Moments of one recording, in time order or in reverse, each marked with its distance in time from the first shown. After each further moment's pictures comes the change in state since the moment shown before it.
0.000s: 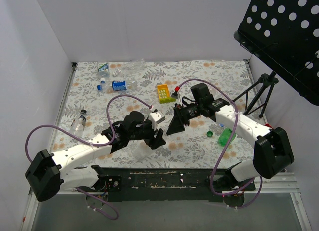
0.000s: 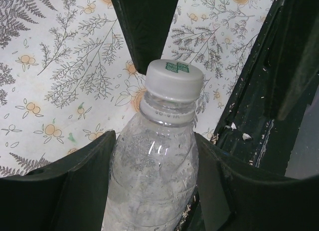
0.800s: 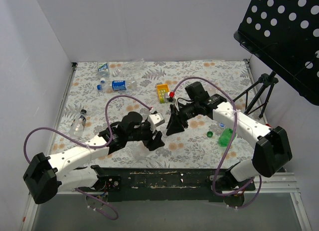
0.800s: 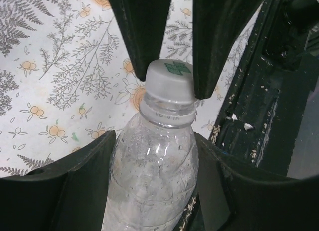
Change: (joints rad) left arm -0.001 -0.022 0.000 -0.021 0.000 0.046; right arm 0.039 0.020 0.074 -0.131 0.062 -0.286
